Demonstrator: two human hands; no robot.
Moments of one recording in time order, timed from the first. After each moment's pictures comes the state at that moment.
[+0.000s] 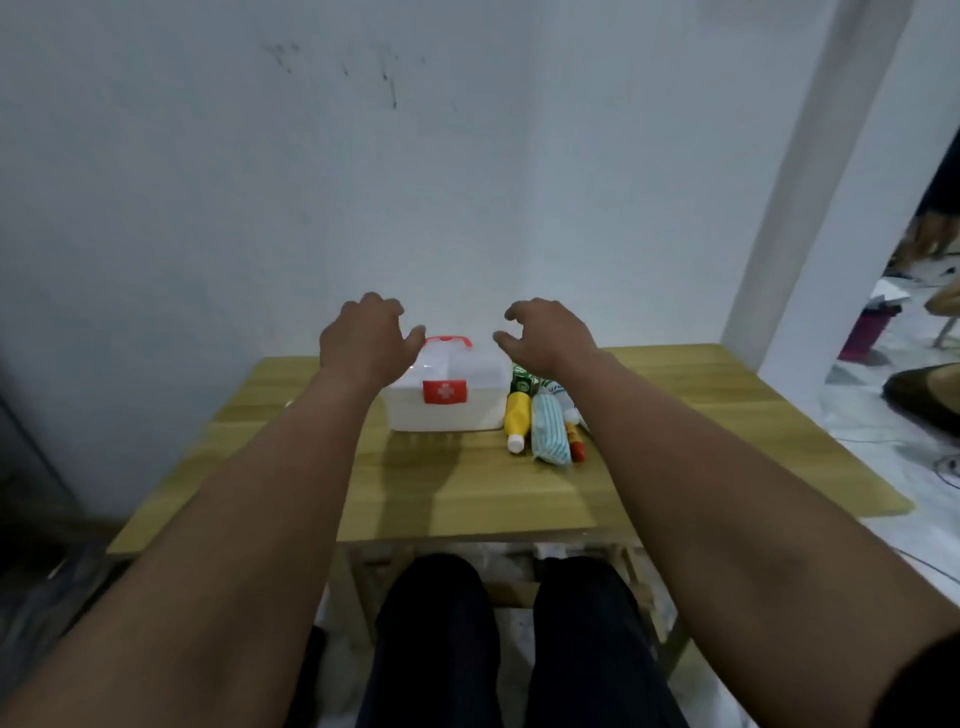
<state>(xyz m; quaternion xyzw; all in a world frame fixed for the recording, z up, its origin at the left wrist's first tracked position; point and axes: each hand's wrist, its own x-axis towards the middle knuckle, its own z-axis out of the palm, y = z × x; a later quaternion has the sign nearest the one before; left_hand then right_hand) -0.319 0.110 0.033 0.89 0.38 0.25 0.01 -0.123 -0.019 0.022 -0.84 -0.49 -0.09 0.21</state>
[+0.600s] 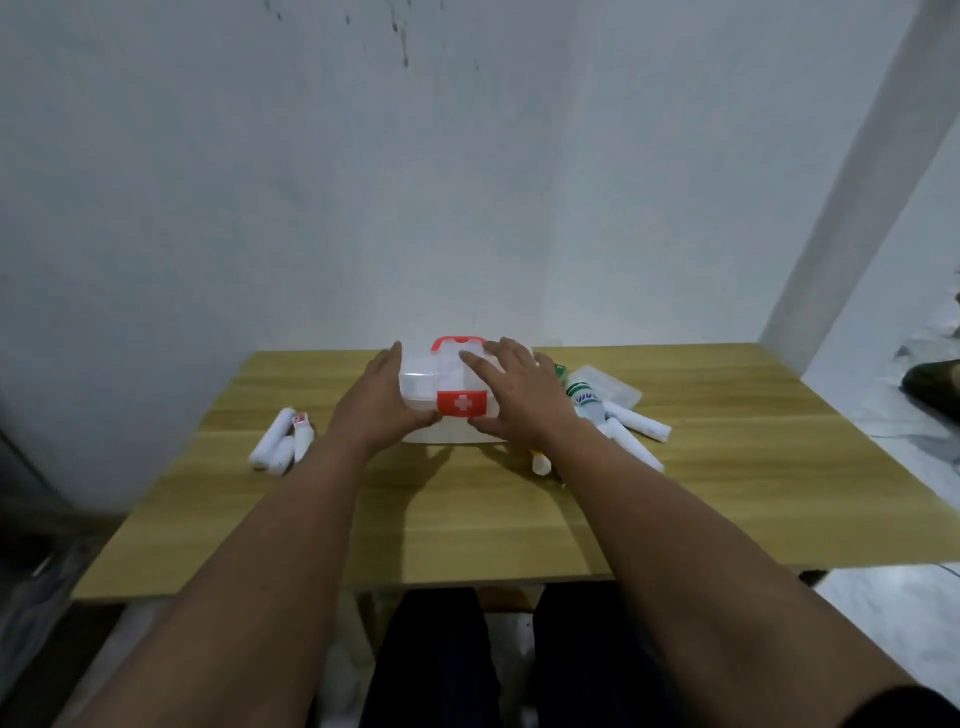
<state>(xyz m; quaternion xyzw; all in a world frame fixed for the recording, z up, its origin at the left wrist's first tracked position) -0.300 0.190 -0.069 0.89 0.33 0.20 0.25 -0.119 0.051 -0.074 -0.79 -0.59 -0.15 0.06</state>
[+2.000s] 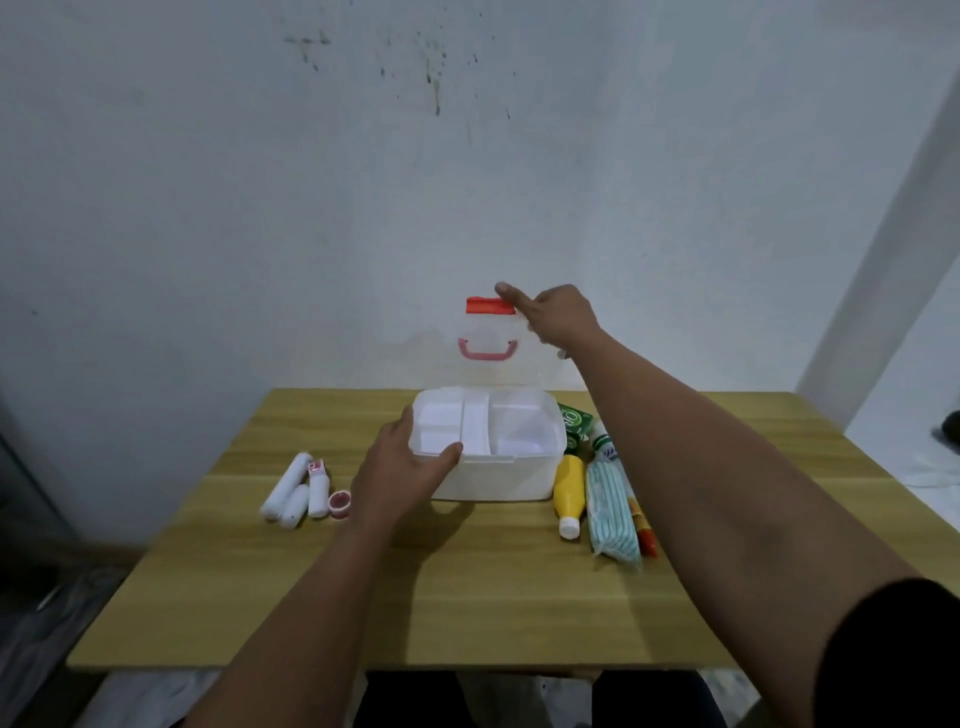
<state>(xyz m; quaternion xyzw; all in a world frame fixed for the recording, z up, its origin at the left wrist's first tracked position) -0.295 0.180 -0.092 0.82 0.40 0.28 0.31 -0.051 0.131 0.052 -0.83 -0.37 0.07 0.41</state>
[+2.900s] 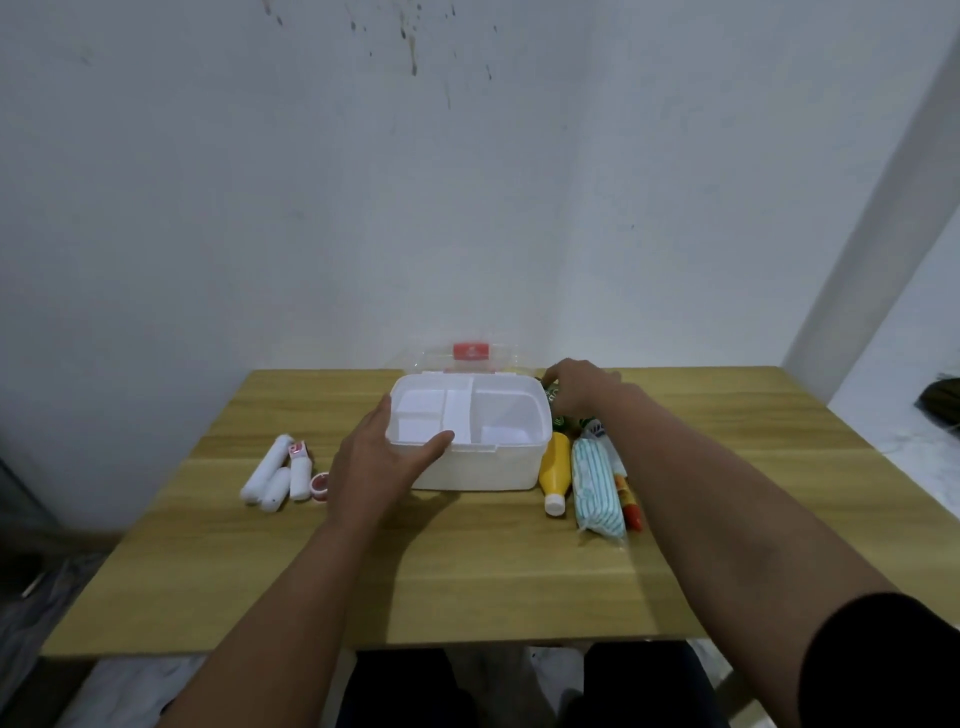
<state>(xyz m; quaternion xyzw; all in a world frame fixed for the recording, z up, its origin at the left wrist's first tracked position) -0.301 0.172 -0.098 0.81 0.40 0.31 0.28 -0.024 0.077 -0.046 -0.90 -0.41 0.11 0.07</state>
